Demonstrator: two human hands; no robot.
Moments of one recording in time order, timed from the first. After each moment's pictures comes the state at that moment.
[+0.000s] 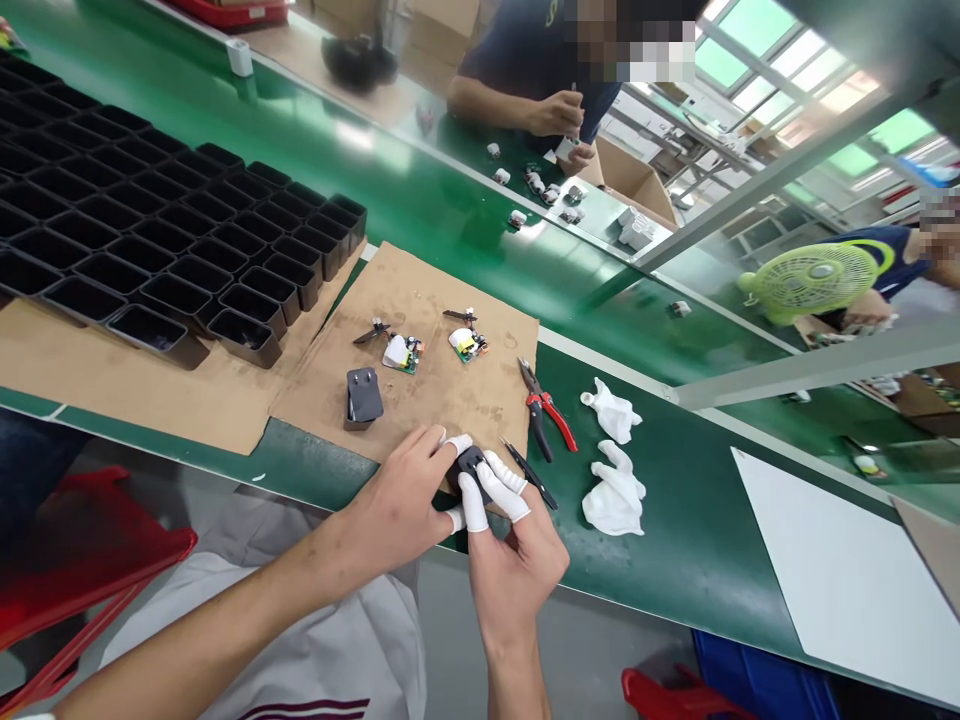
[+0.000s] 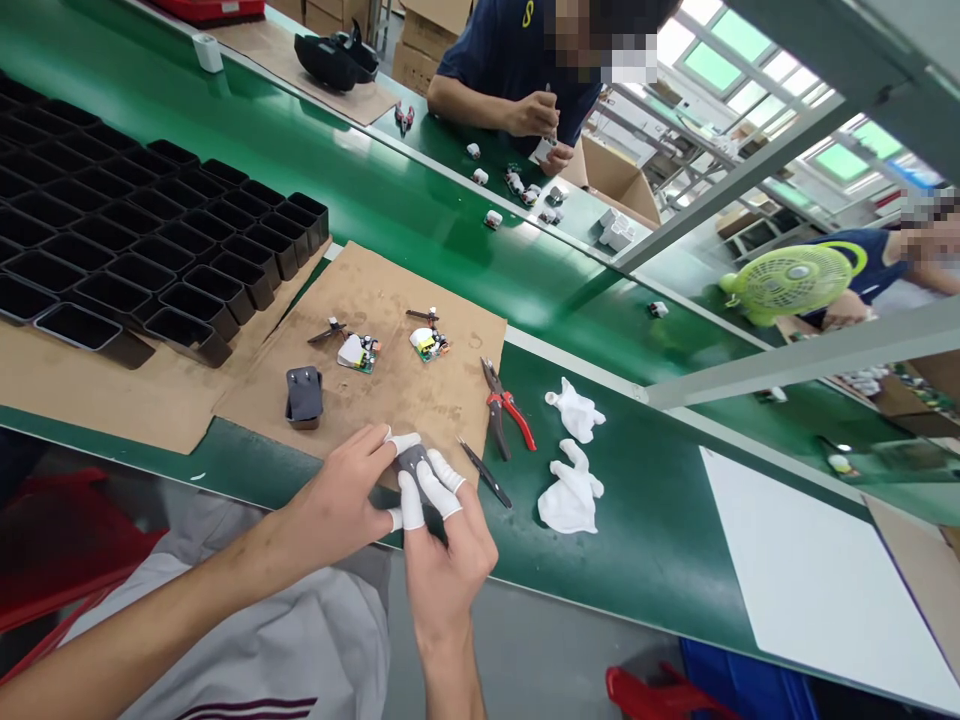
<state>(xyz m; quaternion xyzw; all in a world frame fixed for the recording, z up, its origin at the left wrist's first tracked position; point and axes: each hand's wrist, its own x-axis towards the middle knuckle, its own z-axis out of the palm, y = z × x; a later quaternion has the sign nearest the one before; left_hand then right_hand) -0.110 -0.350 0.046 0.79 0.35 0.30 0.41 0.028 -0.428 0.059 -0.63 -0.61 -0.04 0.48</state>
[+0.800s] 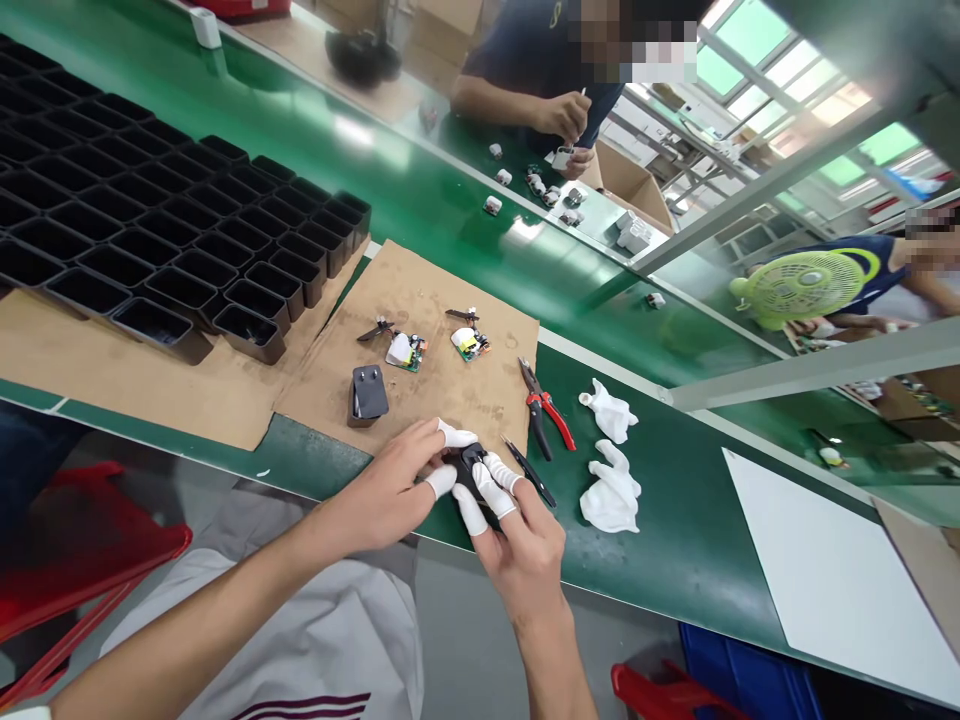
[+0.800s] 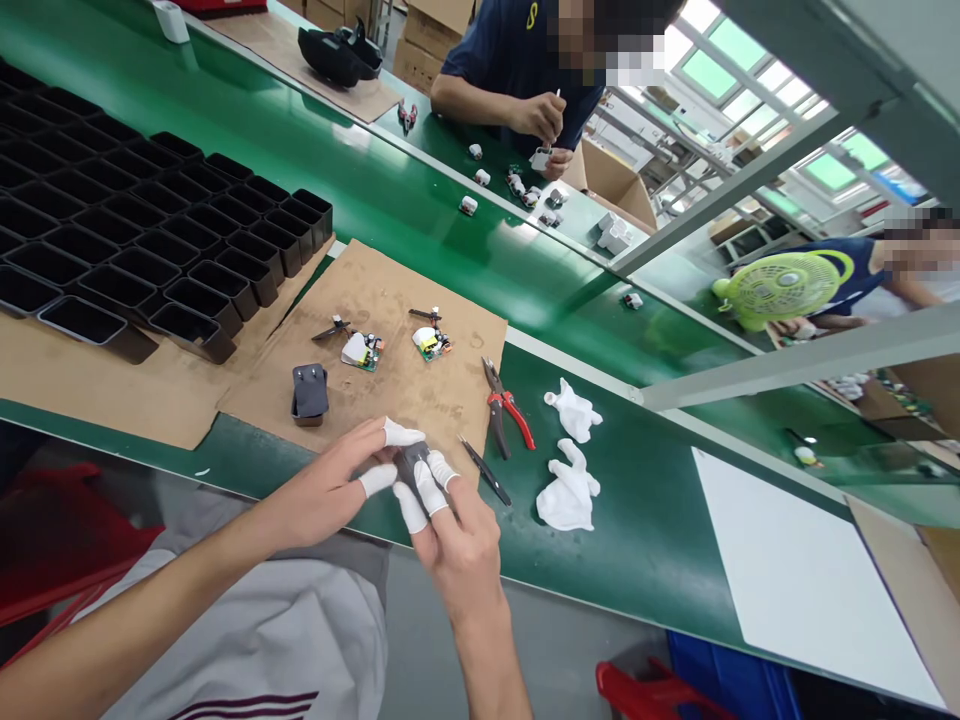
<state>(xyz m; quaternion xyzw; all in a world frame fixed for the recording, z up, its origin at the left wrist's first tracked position) -0.132 -0.337 0.058 0.69 0.30 0.31 0.59 0.070 -0.426 0.056 -0.53 -0.77 -0.09 0.35</state>
